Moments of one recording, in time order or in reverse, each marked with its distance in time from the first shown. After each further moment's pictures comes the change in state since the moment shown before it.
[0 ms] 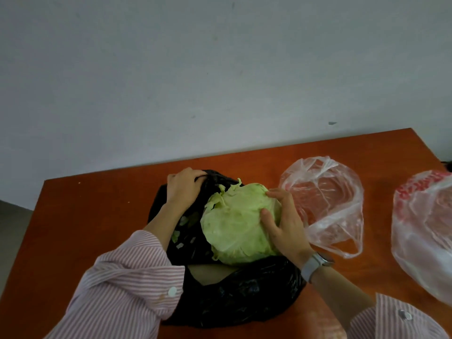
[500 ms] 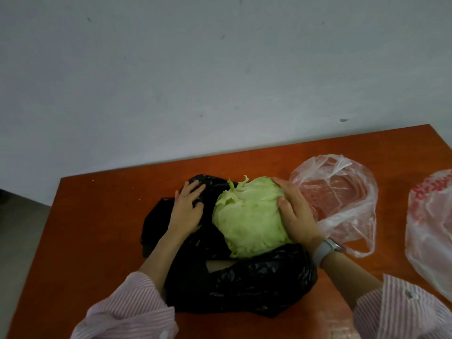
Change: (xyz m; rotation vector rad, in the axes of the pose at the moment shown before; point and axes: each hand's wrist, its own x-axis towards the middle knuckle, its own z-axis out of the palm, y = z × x) left_hand -0.055 -0.015 0.009 -0.432 -0.106 -0.151; right_hand 0.026 0.015 -0.007 -0.015 -0.072 -0.002
